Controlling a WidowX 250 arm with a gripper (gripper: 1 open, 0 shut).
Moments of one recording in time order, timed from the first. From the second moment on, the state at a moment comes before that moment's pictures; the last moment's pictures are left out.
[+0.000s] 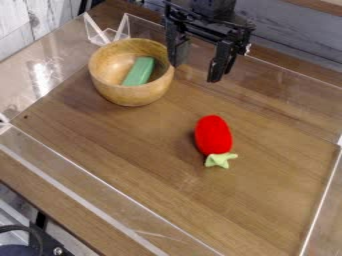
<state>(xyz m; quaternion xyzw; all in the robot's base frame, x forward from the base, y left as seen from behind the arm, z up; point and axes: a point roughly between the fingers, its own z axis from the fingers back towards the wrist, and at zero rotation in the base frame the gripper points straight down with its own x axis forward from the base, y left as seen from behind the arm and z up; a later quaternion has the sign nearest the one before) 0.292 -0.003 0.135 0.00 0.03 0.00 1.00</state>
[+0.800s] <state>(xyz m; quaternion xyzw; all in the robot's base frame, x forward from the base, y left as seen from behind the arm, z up) 0.310 0.072 0.098 -0.02 0.05 -0.01 1.00</state>
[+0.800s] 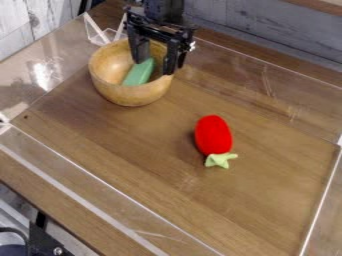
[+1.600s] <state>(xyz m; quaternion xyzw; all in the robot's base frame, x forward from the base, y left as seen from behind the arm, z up) 0.306 0.104 0.081 -0.04 0.04 0.04 1.00</state>
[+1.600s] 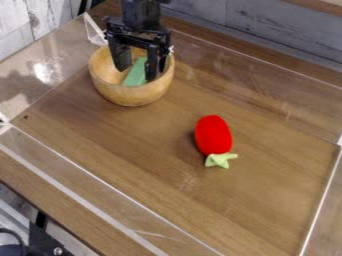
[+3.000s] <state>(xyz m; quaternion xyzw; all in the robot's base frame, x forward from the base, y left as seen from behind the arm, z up) 0.341 0.139 0.057 -0.05 0.05 0.09 0.99</state>
